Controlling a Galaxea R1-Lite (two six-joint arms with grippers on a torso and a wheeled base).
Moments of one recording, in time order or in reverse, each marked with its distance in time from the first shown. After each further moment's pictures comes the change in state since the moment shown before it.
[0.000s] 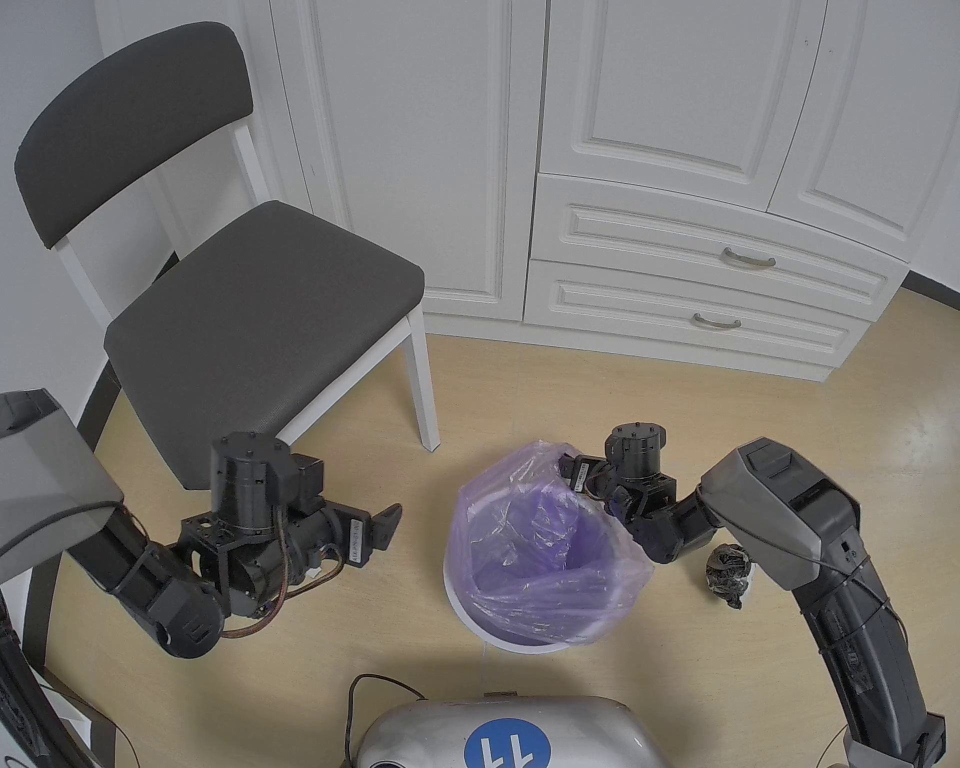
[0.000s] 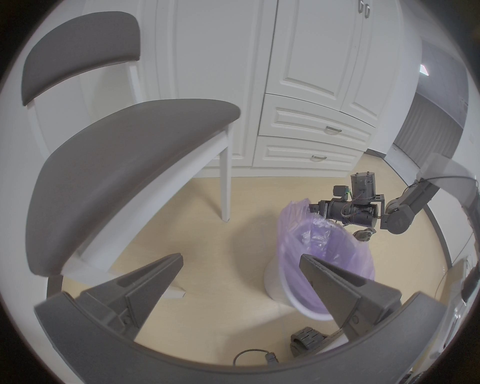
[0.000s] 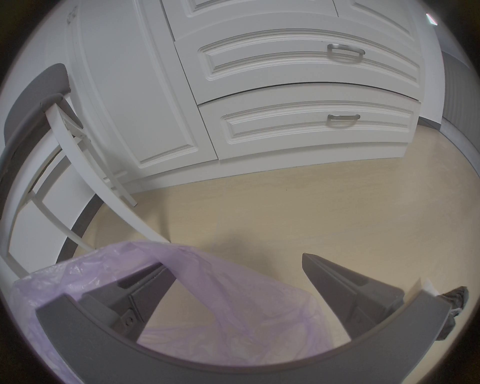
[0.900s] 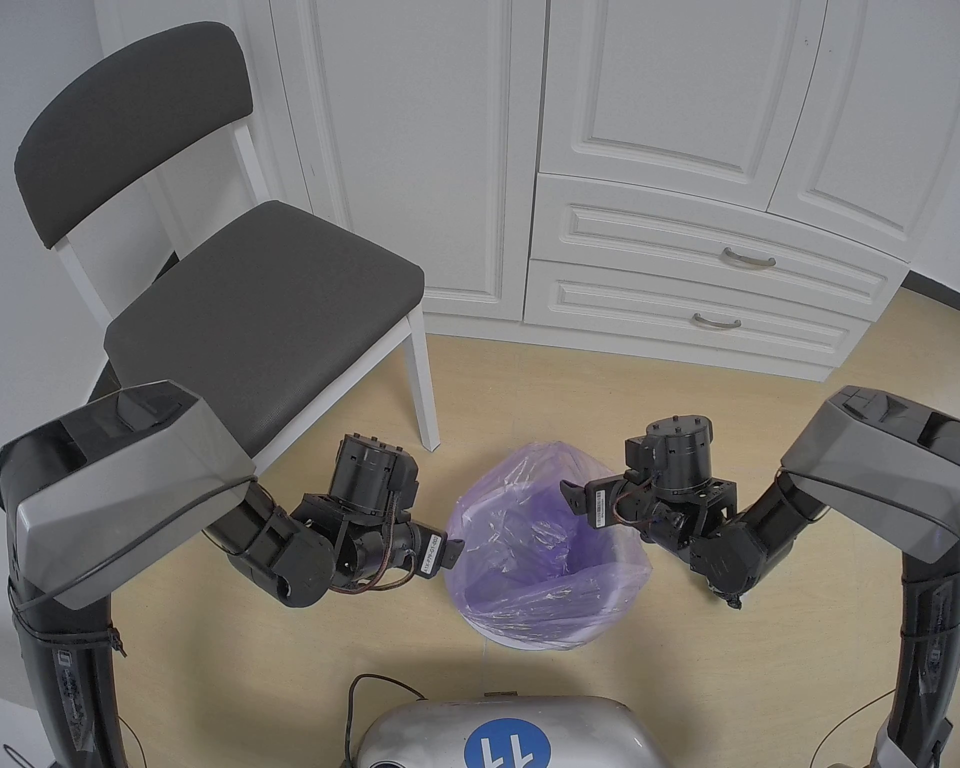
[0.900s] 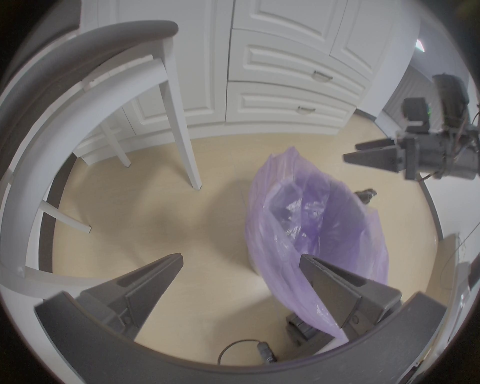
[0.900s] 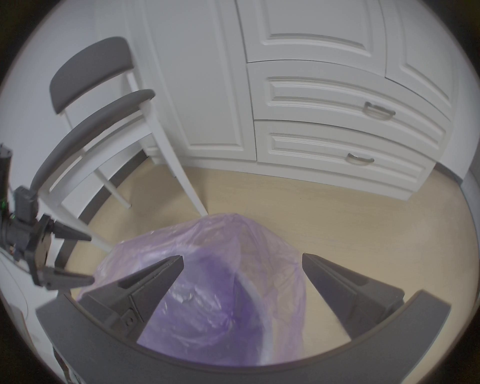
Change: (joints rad) left arm -0.060 0.289 -0.426 0.399 -0.051 0.026; right arm 0.113 -0.500 0.694 -0.109 0.031 -0.220
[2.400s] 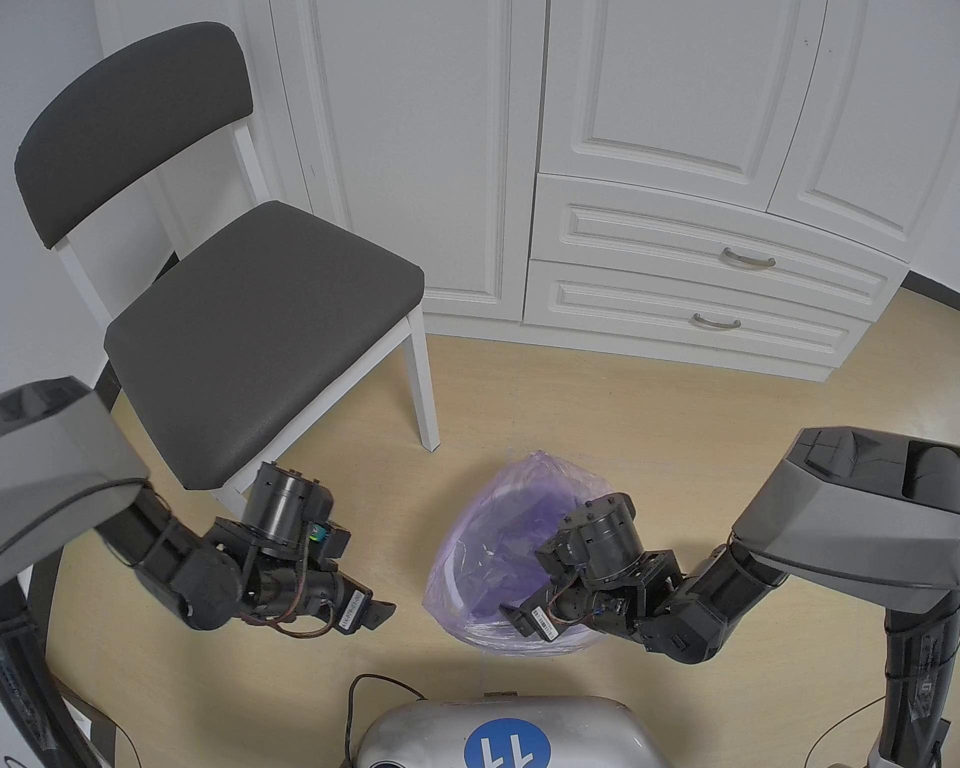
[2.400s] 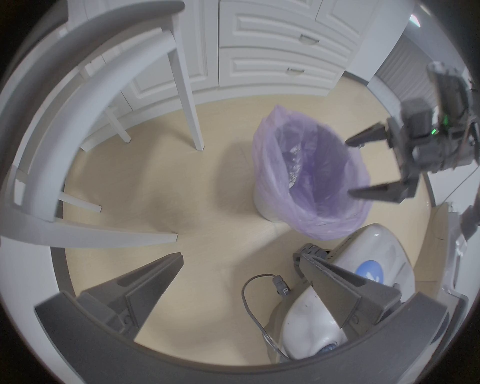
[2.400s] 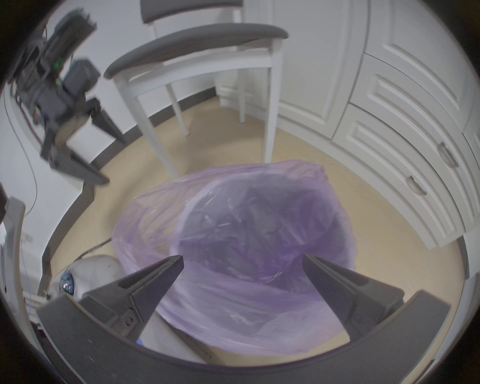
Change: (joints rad) left arm 0.092 -0.210 0.302 0.110 -0.094 0.144; right arm 0.227 0.006 0.071 0.201 0.031 -0.245
